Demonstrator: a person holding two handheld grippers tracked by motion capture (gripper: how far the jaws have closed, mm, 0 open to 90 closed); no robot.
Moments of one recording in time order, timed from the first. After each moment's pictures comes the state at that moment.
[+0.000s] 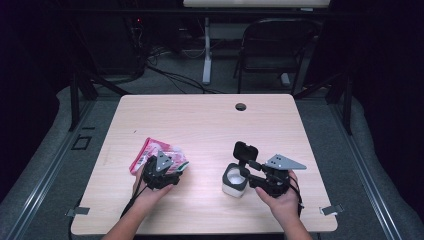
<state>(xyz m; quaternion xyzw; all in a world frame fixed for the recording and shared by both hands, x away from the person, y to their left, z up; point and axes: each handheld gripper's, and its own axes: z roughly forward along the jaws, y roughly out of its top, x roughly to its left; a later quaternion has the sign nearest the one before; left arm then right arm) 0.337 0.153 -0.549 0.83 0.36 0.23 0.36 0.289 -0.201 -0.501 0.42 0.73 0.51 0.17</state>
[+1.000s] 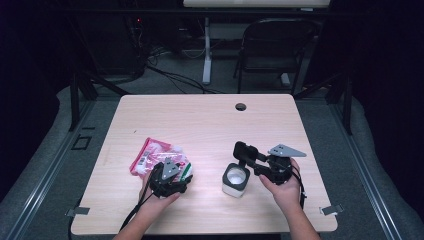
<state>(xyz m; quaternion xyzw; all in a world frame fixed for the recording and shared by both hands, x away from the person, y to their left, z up) 0.315 0.135 -0.548 0.83 0.34 0.21 0.38 0.327 -0.216 -0.511 0.45 0.74 0.47 0.18</state>
